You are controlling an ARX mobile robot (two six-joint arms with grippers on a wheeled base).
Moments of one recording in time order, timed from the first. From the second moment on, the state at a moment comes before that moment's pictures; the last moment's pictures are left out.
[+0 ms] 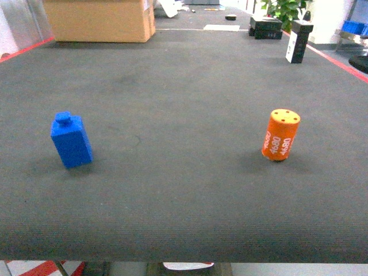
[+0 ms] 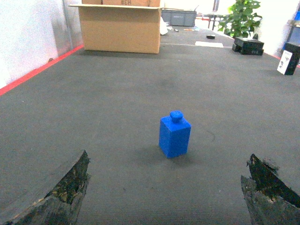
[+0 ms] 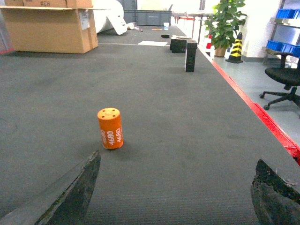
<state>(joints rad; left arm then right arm) 0.00 0.01 0.01 0.00 0.00 0.00 0.00 0.01 0.01 0.00 0.00 0.00</state>
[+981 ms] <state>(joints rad) 0.00 0.01 0.01 0.00 0.00 0.00 0.00 0.01 0.01 0.00 0.00 0.00</state>
